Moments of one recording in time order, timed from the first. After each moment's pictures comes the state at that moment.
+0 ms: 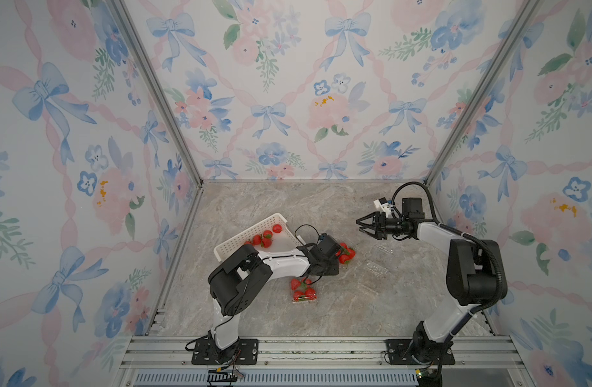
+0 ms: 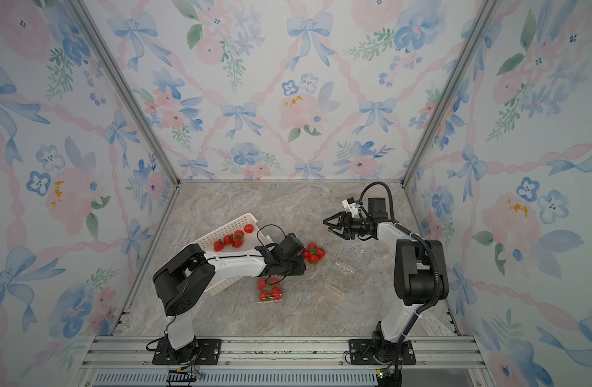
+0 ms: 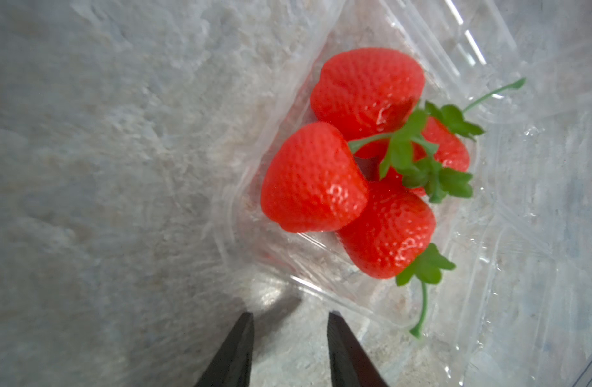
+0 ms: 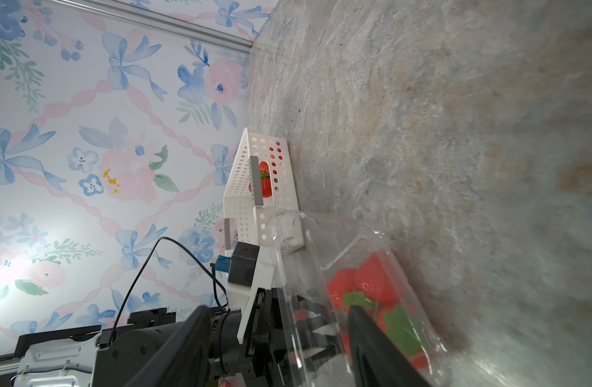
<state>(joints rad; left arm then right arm) -0.90 1.89 1.10 -0.21 0.00 -0.84 0.02 1.77 1.07 -0.20 -1.13 0.48</state>
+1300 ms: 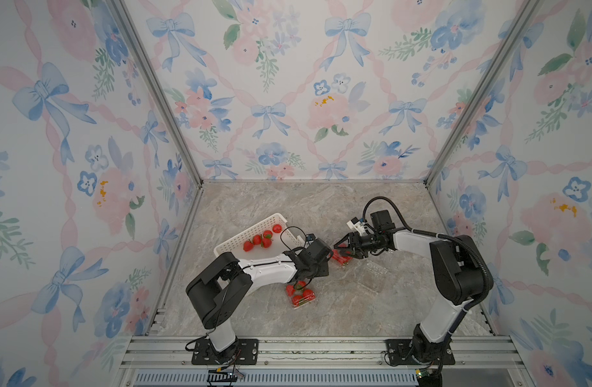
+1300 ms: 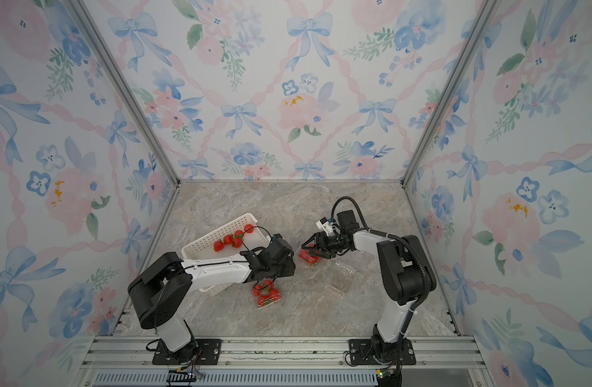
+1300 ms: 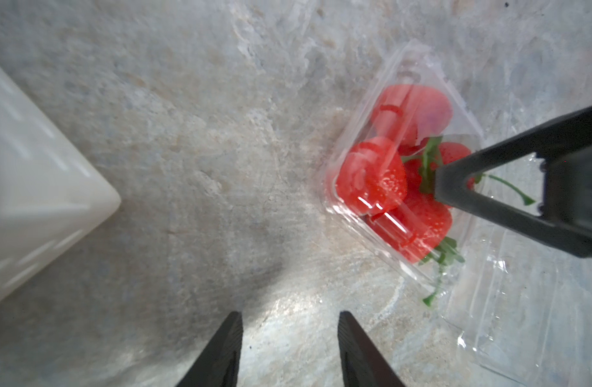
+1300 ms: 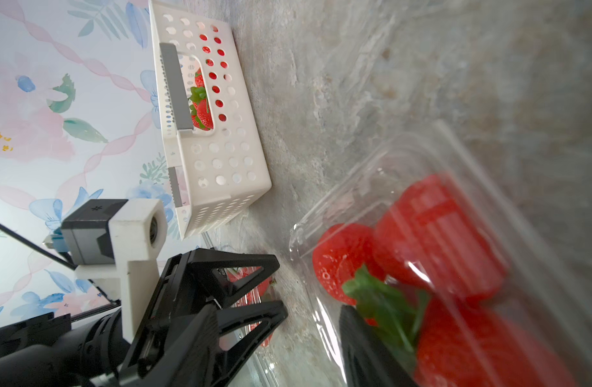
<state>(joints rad) -0.89 1.71 0.95 -0.20 -0.09 -0.89 0.27 1.81 0.98 -0.25 -0.96 0.48</state>
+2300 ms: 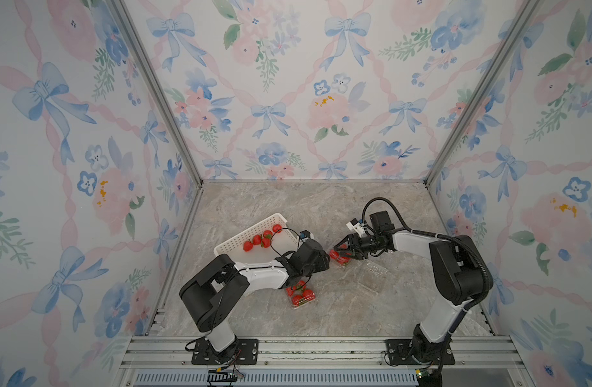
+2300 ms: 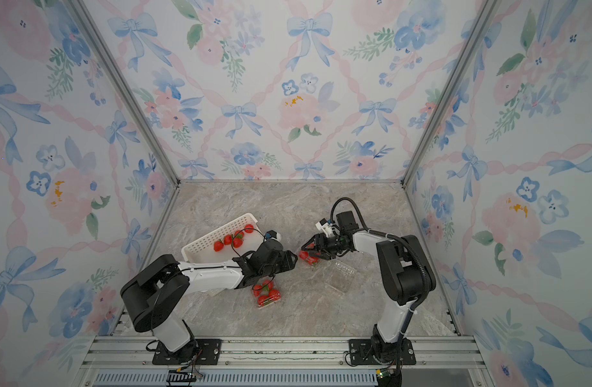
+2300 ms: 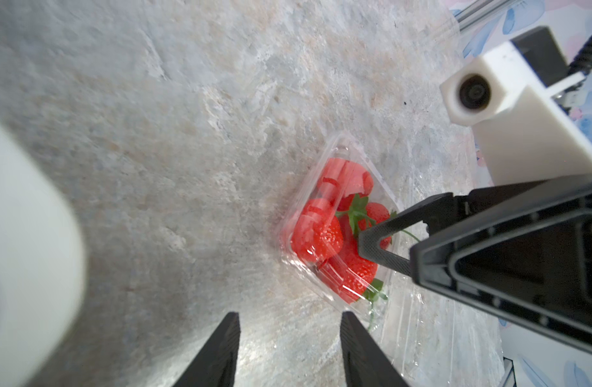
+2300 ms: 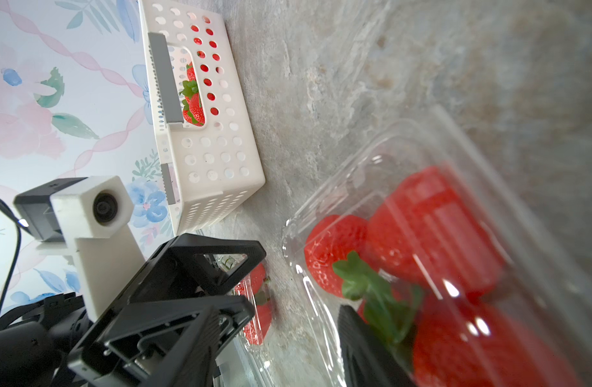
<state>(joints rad) -0.85 1.67 0.79 0.18 -0.07 -0.96 0.27 1.81 0.97 -0.26 -0.95 0.46</state>
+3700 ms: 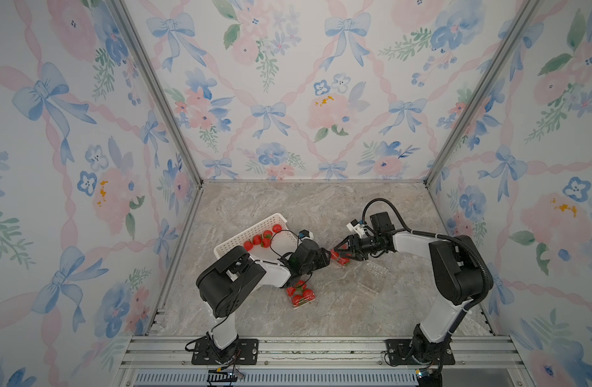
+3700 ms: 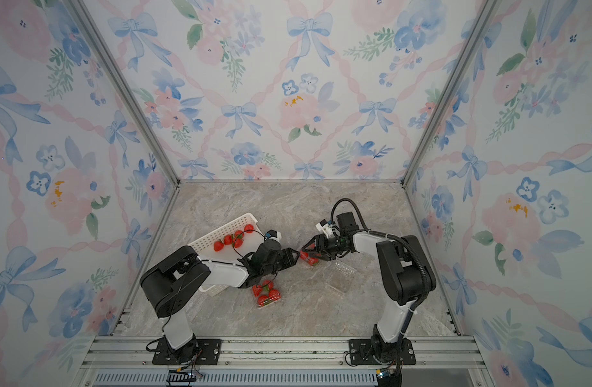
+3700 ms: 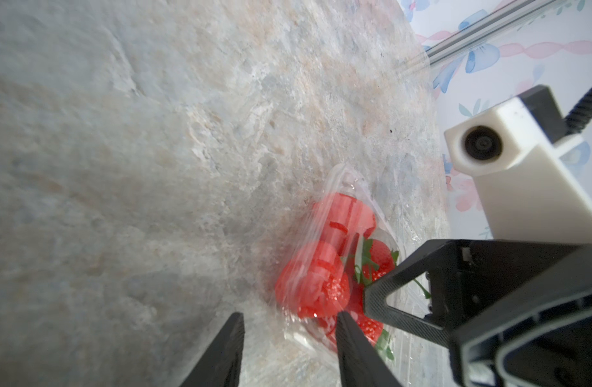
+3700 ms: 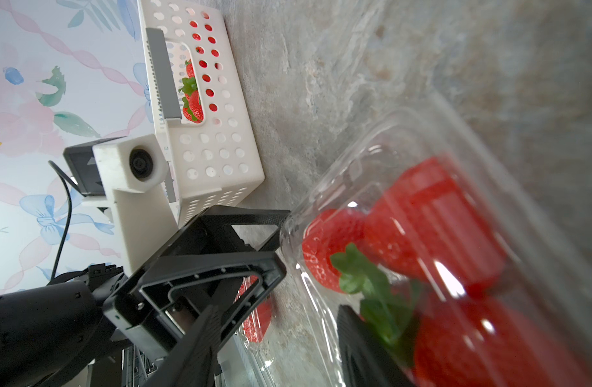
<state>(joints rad) -0.80 1.82 0.76 0.47 0.00 -0.99 0.26 1.81 0.96 -0.25 -0.96 0.46</state>
